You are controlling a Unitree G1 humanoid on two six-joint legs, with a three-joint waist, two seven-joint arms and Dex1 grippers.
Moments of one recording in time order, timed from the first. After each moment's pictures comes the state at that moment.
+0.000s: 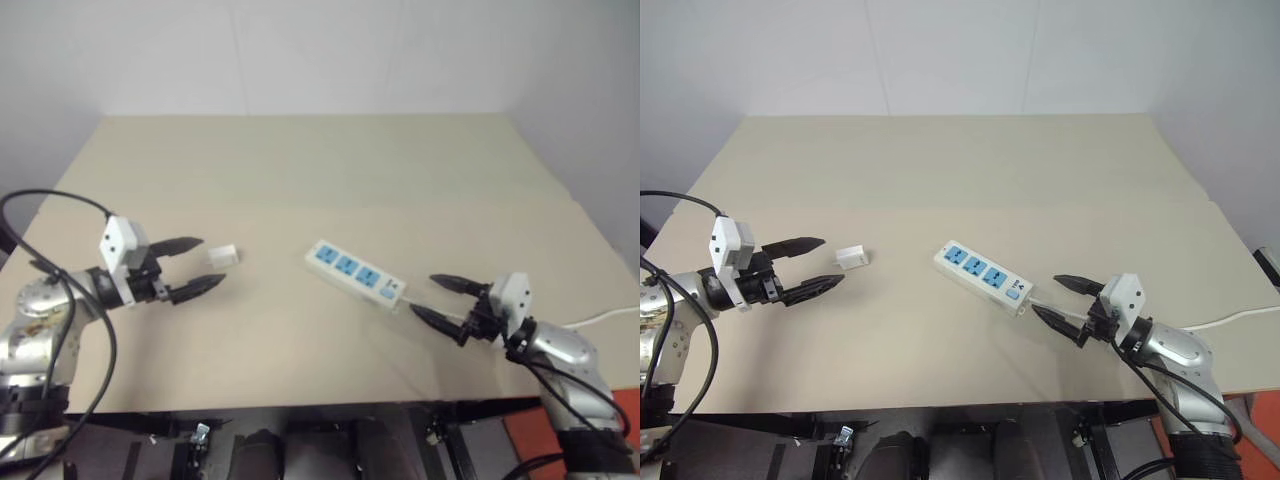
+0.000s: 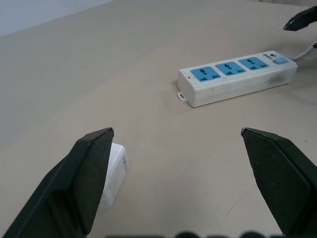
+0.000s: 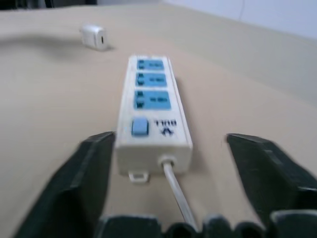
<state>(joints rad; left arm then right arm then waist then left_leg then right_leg) -0.26 0.80 0.26 0.04 -0.51 0.29 -1.13 -0.10 -0.55 -0.15 0.03 0.42 -0.06 1.01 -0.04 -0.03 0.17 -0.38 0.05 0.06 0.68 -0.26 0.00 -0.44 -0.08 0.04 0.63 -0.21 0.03</state>
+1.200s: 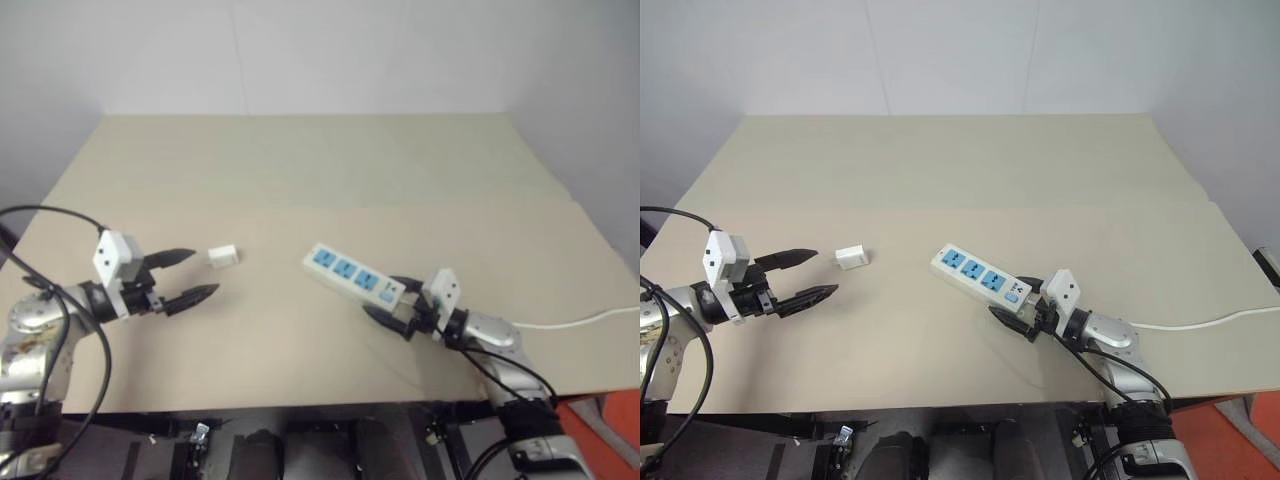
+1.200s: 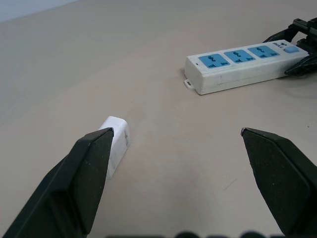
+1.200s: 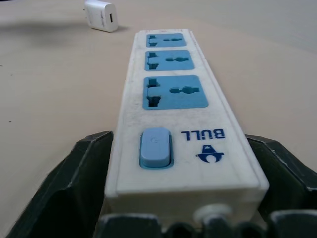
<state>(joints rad) -0.17 0.81 0.29 0.01 -0.51 0.28 -1.10 -0.26 -0.41 0.02 0.24 0.28 -0.08 0.96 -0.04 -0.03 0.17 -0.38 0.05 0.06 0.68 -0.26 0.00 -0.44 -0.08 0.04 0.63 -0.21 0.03</state>
